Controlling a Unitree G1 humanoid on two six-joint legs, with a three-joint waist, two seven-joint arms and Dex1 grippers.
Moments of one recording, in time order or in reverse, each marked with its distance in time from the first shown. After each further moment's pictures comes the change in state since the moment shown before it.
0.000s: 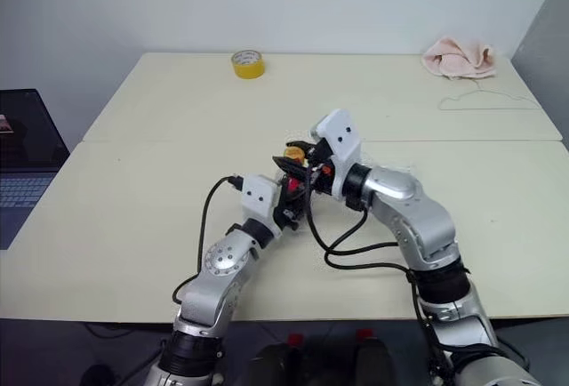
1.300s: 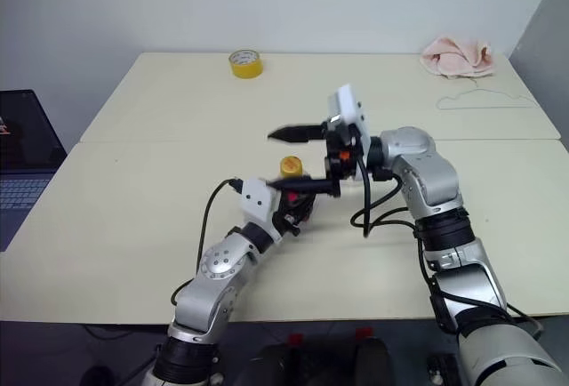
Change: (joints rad) left arm 0.024 0.010 0.015 -0.038 -0.047 0.063 -0.035; right arm -0.249 0.015 -0.074 0.419 0.058 -0.259 0.505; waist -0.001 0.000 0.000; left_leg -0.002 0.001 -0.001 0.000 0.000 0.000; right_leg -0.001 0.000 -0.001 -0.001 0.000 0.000
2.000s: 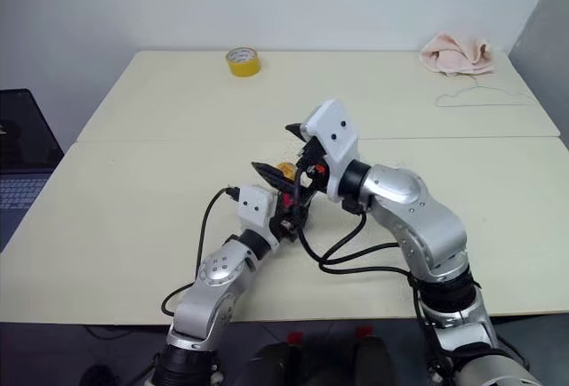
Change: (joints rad) left arm 0.045 -0.013 0.001 -0.008 0.000 0.018 0.027; right arm 0.243 0.064 0.103 -0.633 -0.092 0.464 -0.742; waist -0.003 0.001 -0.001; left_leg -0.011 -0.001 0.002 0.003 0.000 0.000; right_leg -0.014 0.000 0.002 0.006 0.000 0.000
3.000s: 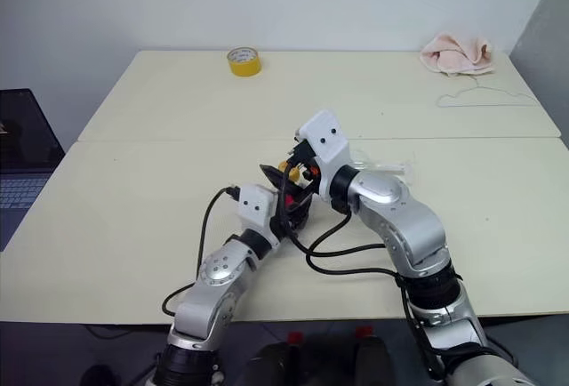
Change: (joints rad) left arm -0.003 -0.008 -0.002 0.001 0.000 -0.001 -0.002; right arm 0.006 0.010 0.008 0.110 -0.058 -0.004 -0.041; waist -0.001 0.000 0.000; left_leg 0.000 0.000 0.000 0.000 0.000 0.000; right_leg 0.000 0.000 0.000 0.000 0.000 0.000
